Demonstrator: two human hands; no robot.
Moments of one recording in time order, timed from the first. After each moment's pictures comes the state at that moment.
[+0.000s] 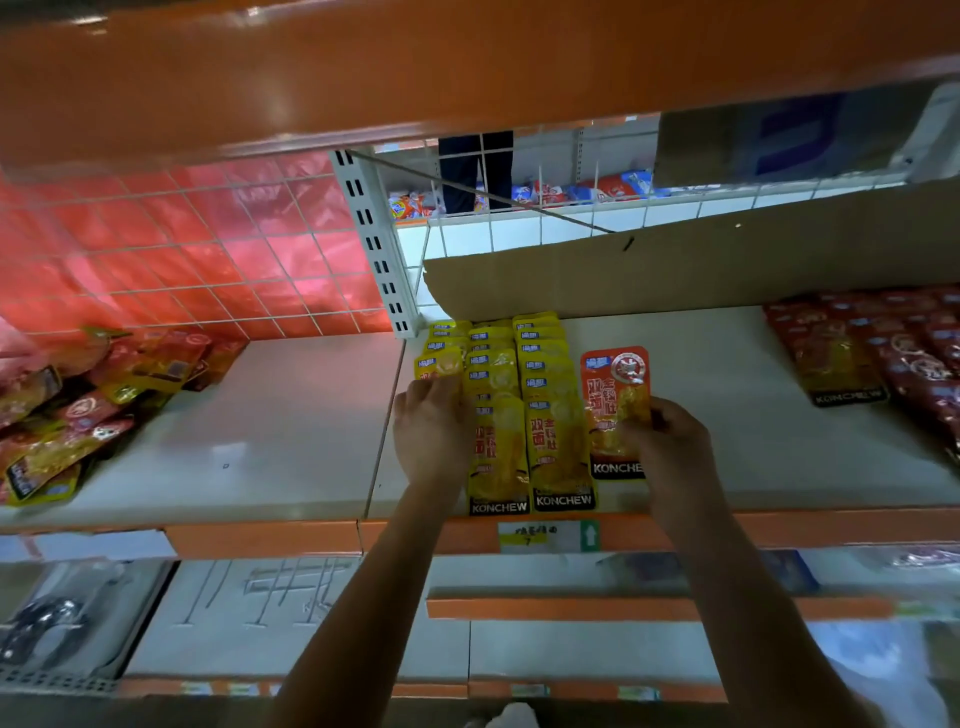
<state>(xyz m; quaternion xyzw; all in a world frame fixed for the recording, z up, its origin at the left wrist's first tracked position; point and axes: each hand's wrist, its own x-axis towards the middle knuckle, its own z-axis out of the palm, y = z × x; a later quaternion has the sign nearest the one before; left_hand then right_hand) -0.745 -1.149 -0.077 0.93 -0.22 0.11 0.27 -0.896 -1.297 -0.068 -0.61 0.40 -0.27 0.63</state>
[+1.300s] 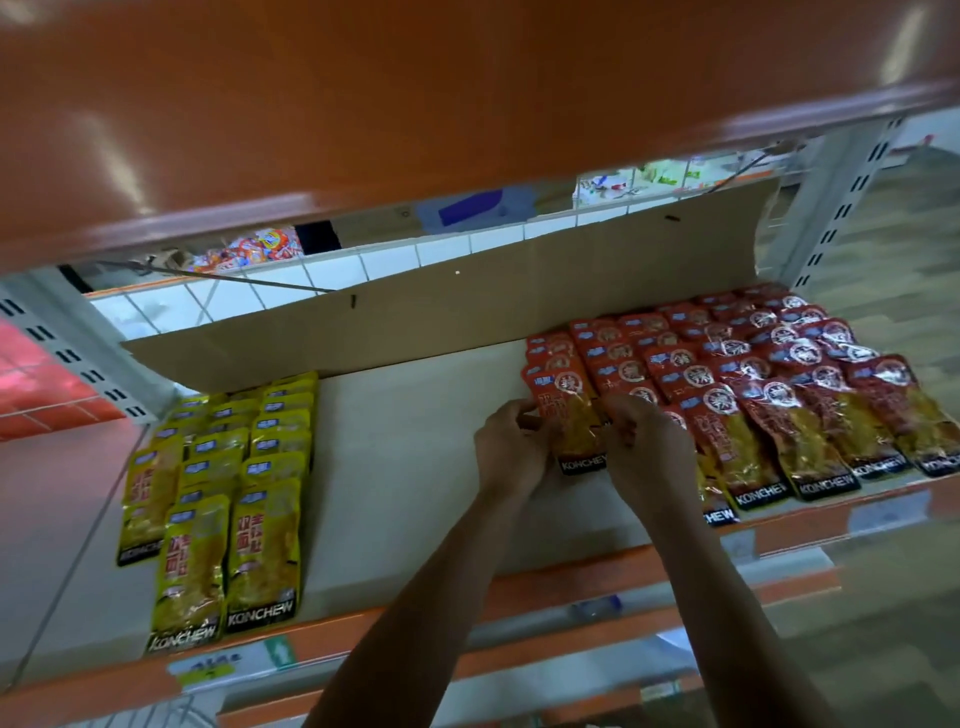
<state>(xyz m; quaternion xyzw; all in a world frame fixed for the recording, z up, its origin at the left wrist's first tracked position) -0.916 -1.457 -0.093 0.81 -0.26 -0.18 0.49 -1.035 -1.522 -0.059 -0.82 0.41 -0.28 0.30</state>
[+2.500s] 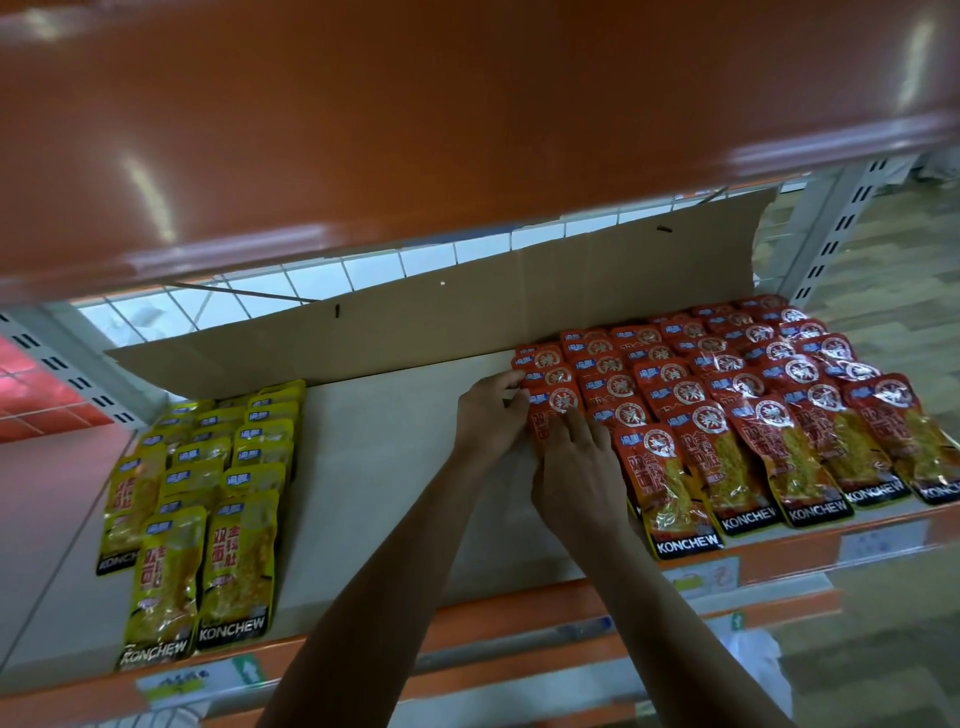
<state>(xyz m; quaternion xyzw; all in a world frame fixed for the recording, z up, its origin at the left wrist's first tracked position) -0.882 -1.489 -0.077 0.82 -0.33 -0.16 0.44 -1.004 -1.510 -0.075 -0.92 0.36 -0.09 0.14</state>
